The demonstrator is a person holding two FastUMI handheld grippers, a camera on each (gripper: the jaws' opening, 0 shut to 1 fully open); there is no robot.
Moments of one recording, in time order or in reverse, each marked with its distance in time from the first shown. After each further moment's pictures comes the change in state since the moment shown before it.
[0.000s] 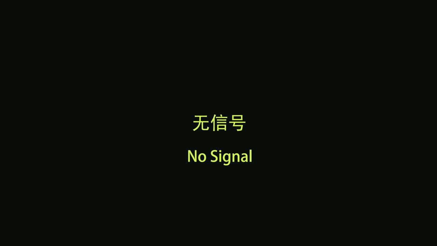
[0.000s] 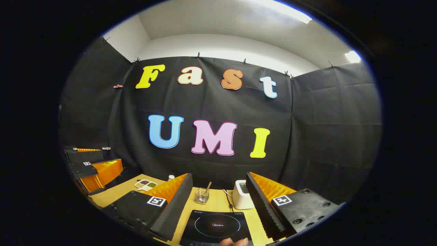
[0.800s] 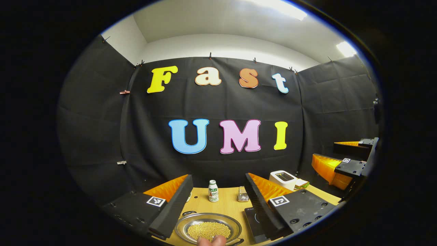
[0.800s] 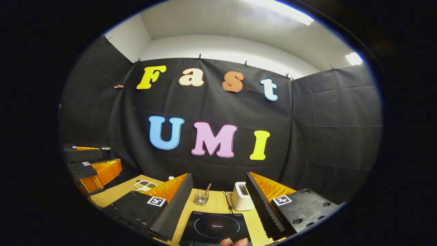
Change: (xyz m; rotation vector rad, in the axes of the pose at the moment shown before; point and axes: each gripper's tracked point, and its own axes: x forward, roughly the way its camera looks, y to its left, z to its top) left arm -0.001 0.004 0.002 0.017 -0.015 -0.001; right arm -0.002 -0.001 0.008 -0.013 -0.011 0.001
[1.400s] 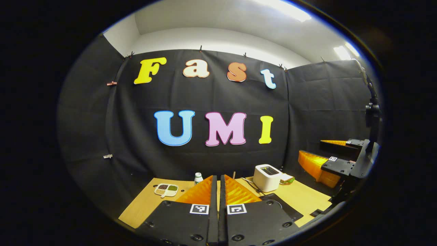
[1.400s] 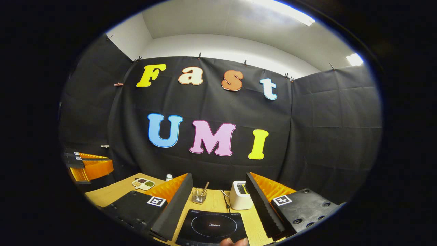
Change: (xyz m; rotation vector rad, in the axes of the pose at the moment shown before) left arm -0.008 -0.018 -0.030 -0.013 0.117 -0.123; right arm -0.003 -0.009 -0.007 -0.014 0.008 -0.005
